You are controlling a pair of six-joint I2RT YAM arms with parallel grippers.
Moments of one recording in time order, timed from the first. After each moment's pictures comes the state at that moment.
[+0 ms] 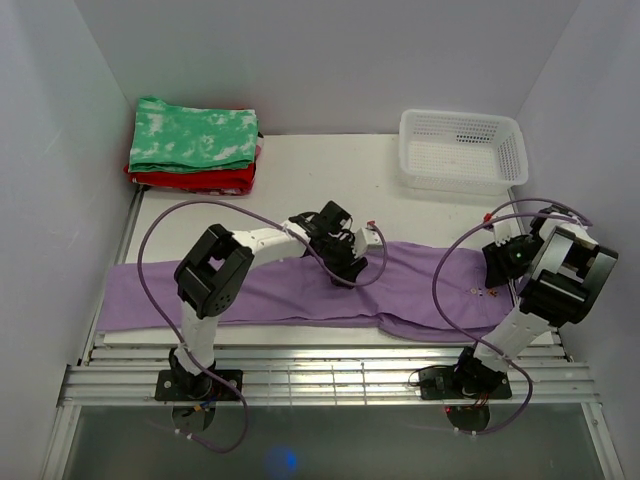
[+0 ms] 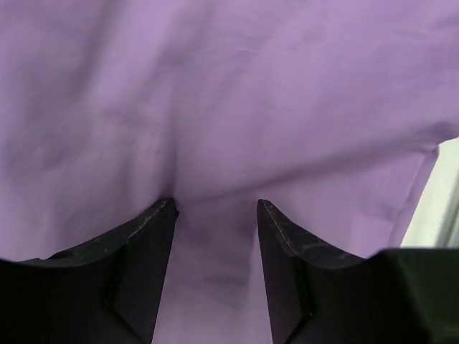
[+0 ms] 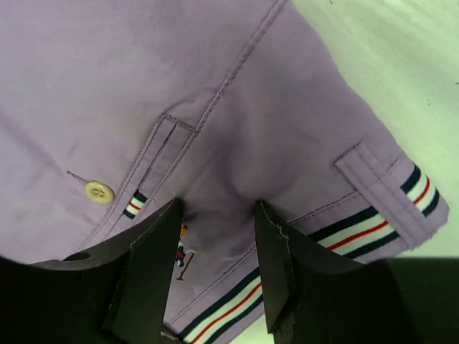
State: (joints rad) left arm -0.81 1.97 1.30 -0.37 0.49 0.42; right arm -0.53 1.75 1.11 -0.95 -0.41 -1.11
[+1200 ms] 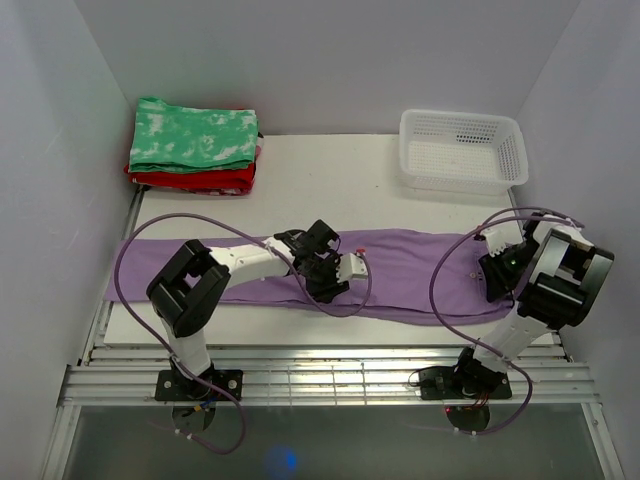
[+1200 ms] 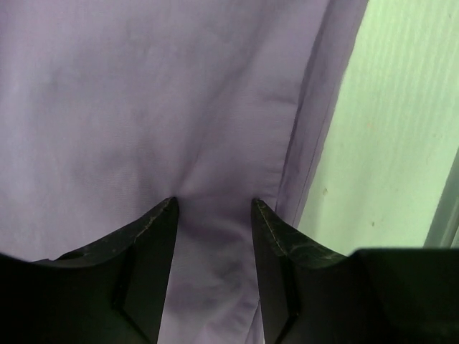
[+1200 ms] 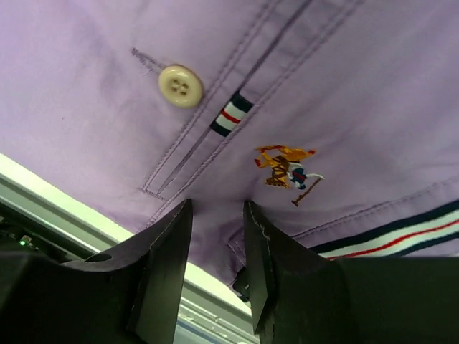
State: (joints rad) left arm -0.82 1.81 1.11 -0.43 0.37 0.59; right arm -0.49 1.73 1.05 -1.03 -0.27 -1.07
